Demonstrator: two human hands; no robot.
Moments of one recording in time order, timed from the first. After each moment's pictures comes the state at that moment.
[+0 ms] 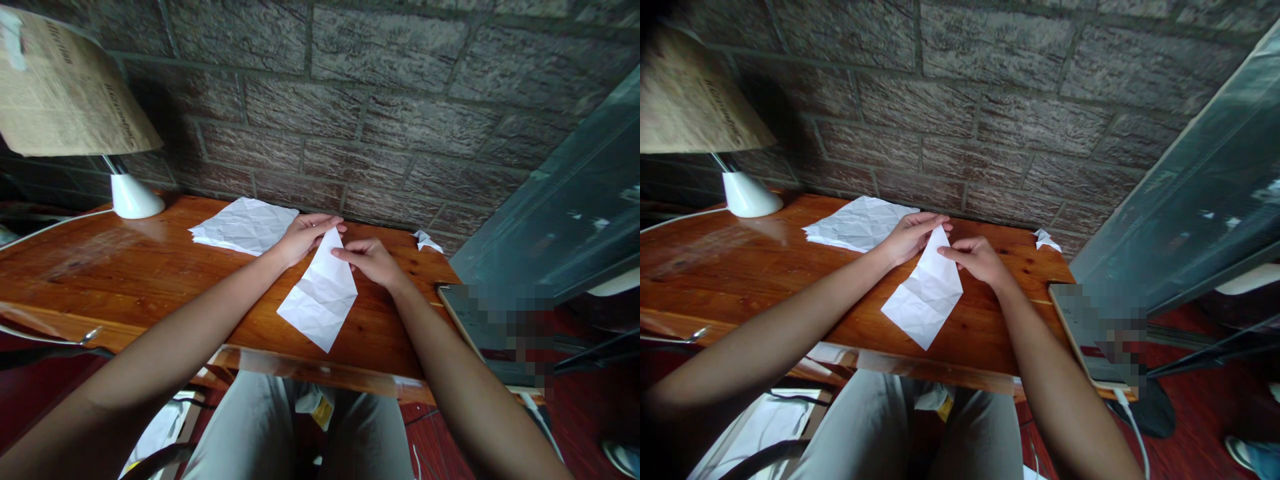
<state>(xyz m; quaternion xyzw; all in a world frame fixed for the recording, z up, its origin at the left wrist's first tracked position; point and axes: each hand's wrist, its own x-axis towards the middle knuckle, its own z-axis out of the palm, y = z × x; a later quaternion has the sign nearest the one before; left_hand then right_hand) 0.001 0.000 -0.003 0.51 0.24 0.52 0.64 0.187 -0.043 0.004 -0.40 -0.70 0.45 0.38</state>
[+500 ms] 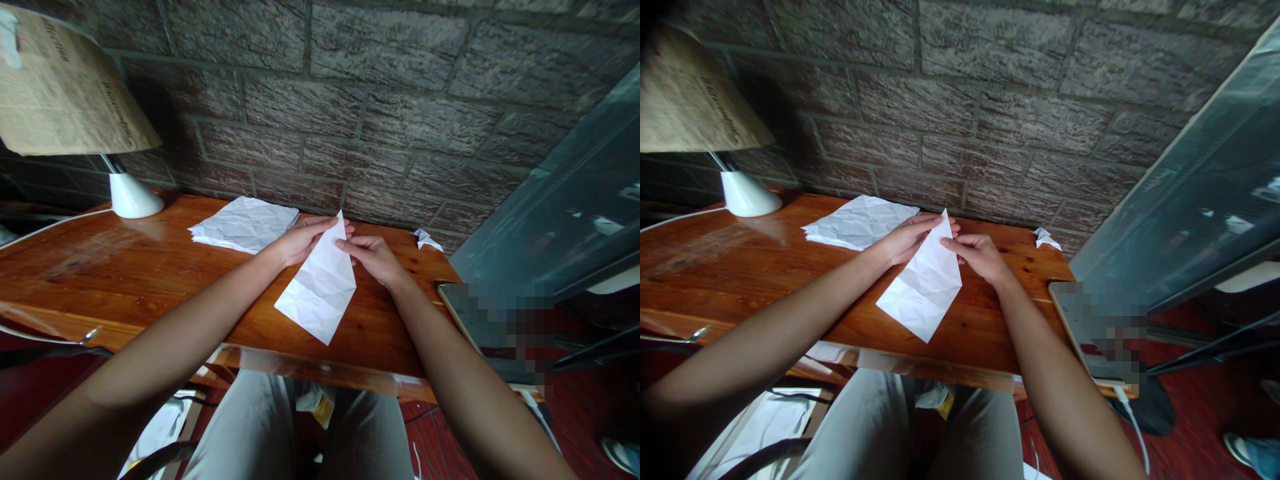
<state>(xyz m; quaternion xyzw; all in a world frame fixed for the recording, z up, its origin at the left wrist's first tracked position) -0.001 -0.004 0.002 0.48 0.20 0.45 0.72 0.185 -0.039 -0.002 -0.40 -0.65 0.48 0.44</state>
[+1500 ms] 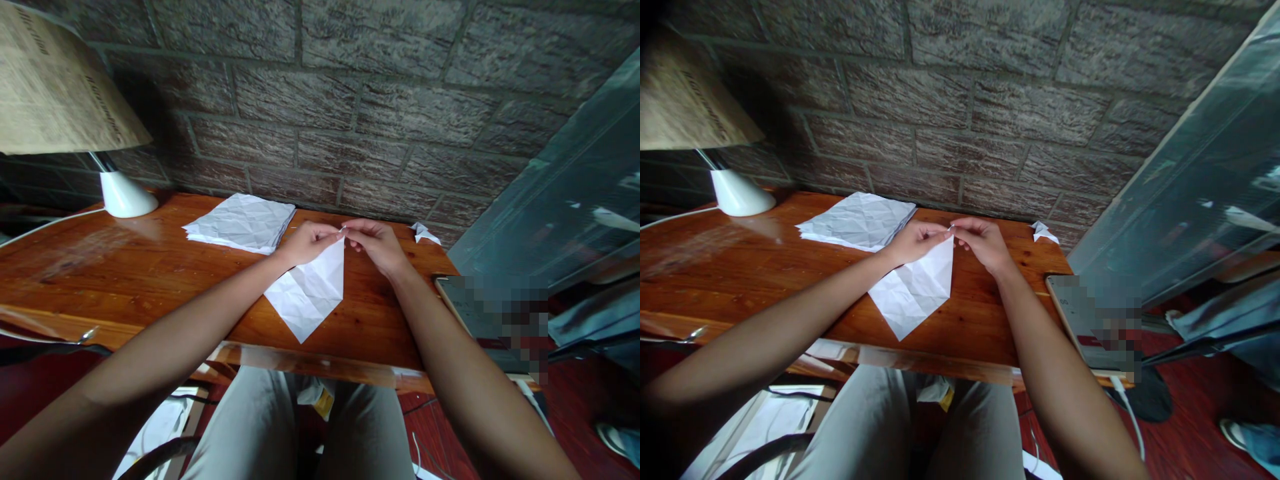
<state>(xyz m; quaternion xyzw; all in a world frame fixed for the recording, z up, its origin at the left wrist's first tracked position) 0.004 -0.003 -0.019 0.77 0.26 0.42 0.41 0.196 -0.028 0.001 -0.40 -0.59 0.46 0.52</state>
